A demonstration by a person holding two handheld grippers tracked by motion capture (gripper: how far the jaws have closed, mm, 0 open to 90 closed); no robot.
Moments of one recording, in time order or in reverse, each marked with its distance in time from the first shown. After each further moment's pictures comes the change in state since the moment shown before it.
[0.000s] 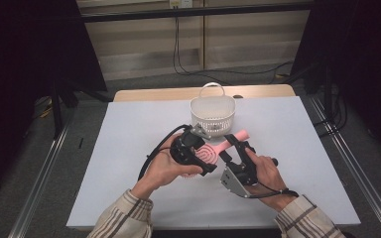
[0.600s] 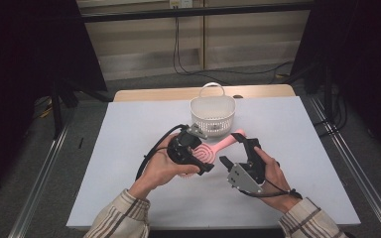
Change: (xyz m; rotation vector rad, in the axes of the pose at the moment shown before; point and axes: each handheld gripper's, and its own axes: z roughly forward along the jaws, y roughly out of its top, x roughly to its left) left arm 0.004 -0.007 -0.003 -0.011 -0.001 -0.010; right arm -0.013 -0.007 -0.010 -0.052 0.047 0.178
